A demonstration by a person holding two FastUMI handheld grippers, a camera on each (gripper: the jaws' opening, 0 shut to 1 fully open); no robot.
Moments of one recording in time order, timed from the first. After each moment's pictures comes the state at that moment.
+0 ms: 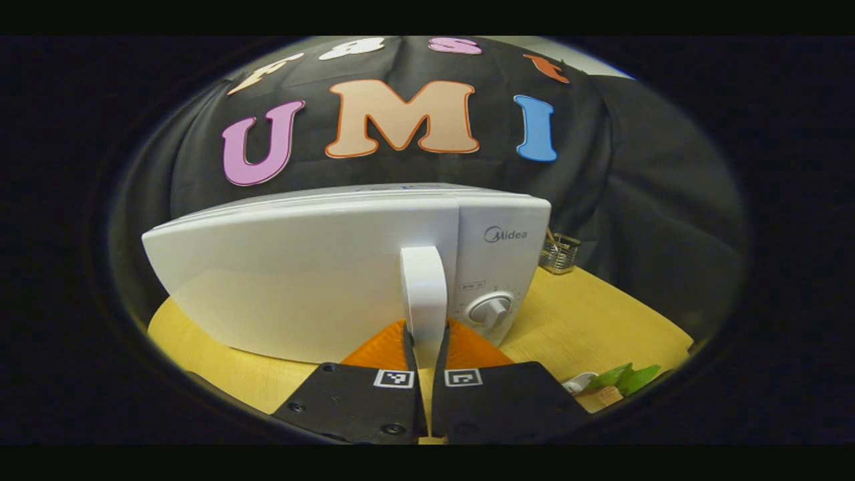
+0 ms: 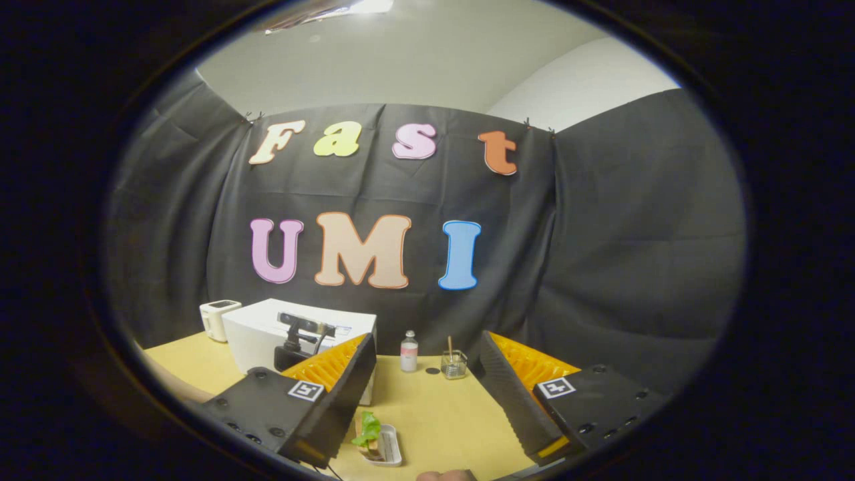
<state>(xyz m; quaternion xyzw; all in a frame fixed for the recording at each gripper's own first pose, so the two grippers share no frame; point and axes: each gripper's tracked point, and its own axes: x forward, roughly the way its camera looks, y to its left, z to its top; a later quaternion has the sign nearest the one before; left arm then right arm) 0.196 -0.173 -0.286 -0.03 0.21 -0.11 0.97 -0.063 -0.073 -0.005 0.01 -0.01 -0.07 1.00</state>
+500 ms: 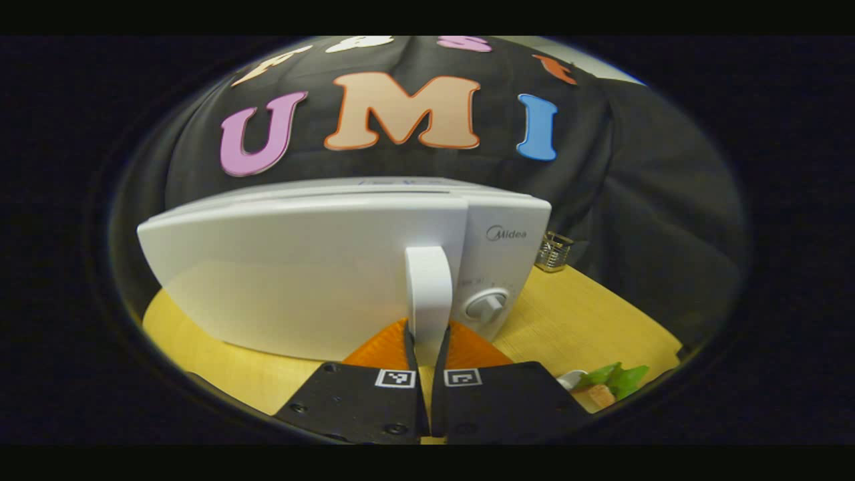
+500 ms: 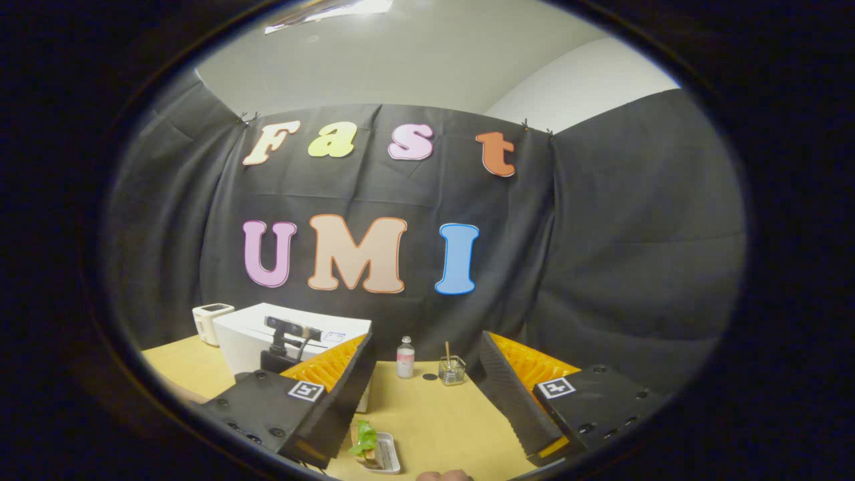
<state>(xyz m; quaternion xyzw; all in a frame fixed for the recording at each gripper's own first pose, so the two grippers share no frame) 0.166 -0.171 -0.293 -0.07 0.25 -0.12 0.96 -0.037 -0.078 -0.006 0.00 -0.01 -0.09 1.00</state>
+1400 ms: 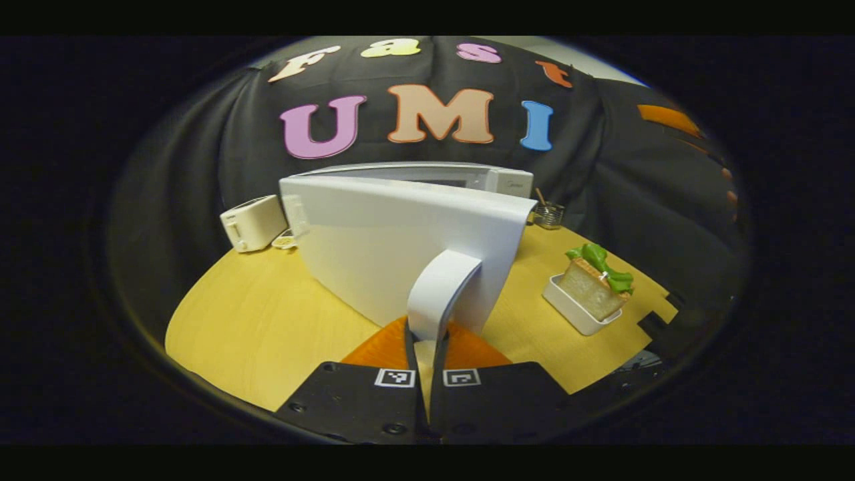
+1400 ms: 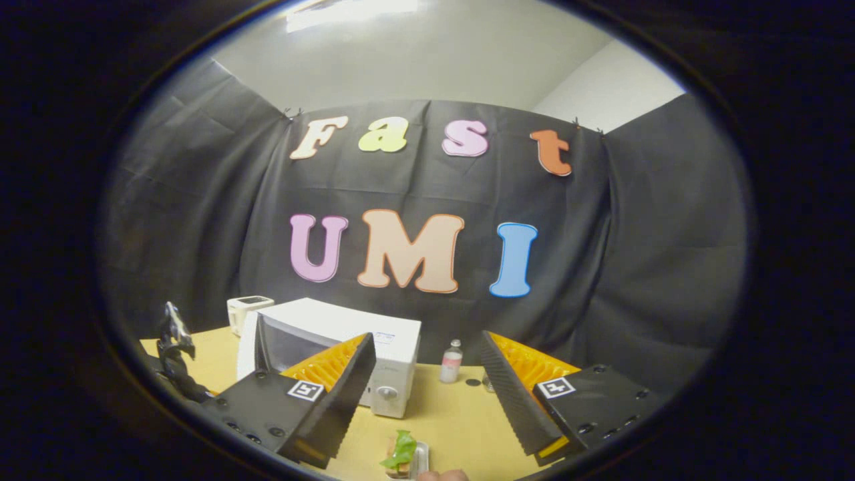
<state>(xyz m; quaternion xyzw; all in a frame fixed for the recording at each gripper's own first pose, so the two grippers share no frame) -0.031 -0.028 -0.286 -0.03 0.27 -0.08 0.96 0.002 0.007 -0.022 -0.01 -0.01 0.03 1.00</state>
